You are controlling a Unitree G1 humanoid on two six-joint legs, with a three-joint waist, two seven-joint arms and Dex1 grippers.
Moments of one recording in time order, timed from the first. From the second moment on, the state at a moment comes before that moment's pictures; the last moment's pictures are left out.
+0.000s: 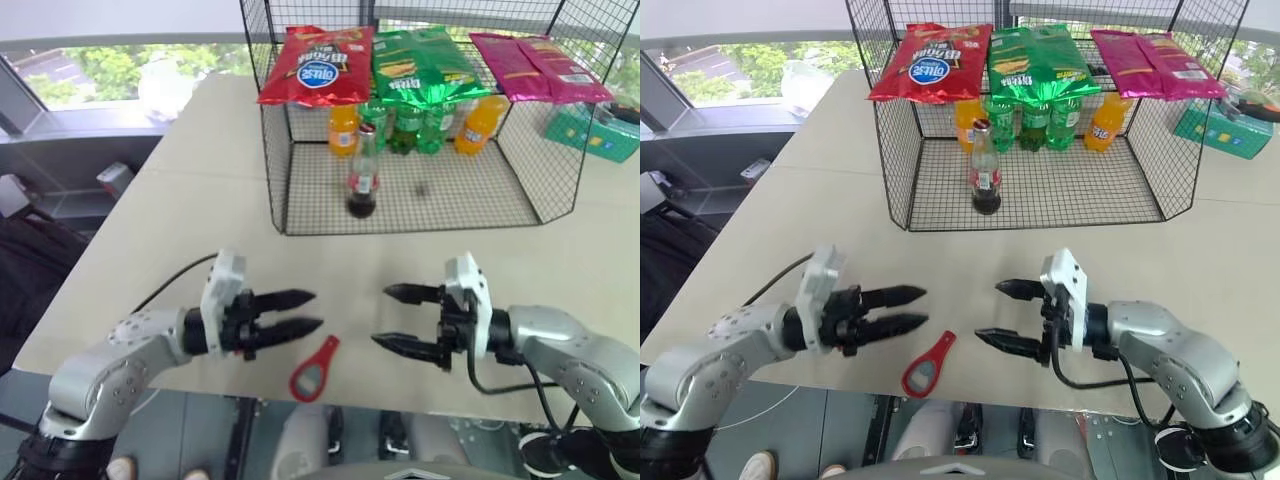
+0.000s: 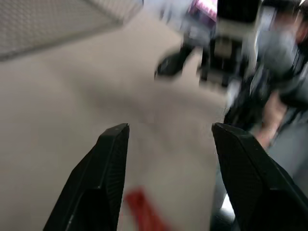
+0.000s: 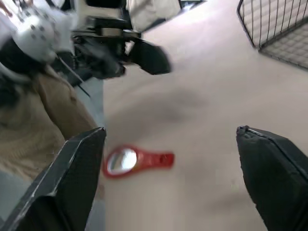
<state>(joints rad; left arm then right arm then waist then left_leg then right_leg) 0.10 0.82 0.10 -0.45 -0.77 0.55 -1.10 -0.06 -0.67 0.18 -0.59 0.77 0.61 0.77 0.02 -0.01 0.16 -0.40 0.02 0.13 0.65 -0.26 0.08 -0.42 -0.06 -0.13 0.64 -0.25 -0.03</state>
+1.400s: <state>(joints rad) 0.07 0.74 -0.01 -0.27 -0.39 0.19 -1.18 0.02 -0.67 0.19 -0.62 0.51 0.41 0.83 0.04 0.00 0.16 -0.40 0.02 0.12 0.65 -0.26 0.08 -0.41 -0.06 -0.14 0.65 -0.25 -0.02</state>
